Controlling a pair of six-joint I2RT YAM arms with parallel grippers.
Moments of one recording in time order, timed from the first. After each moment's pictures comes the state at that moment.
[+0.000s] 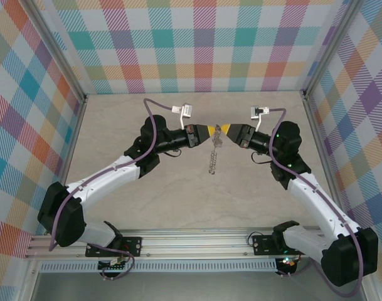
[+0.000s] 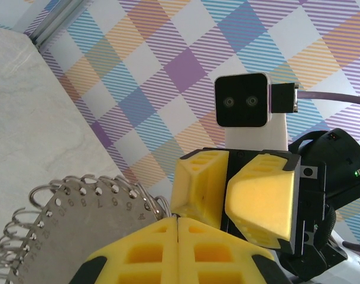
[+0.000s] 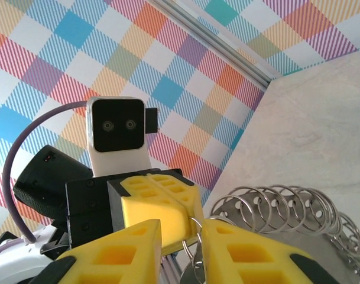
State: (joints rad) left arm -0.69 1.40 1.04 0.34 0.54 -0.89; right arm 0.33 1.04 0.80 0.27 -0.76 0.95
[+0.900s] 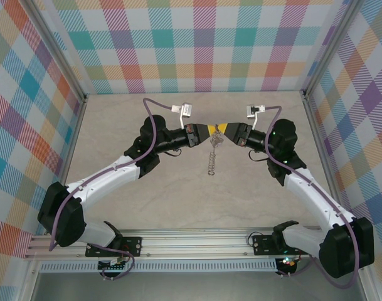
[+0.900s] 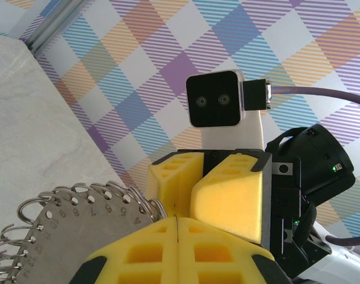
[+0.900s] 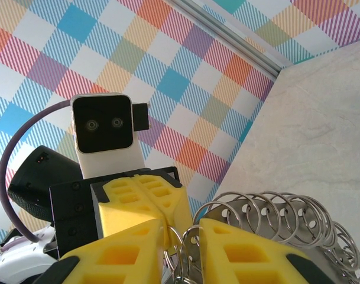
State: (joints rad) left arm -0.69 1.40 1.04 0.37 0.54 -0.89; right arm 0.34 1.11 0.80 0.35 -0.80 0.99
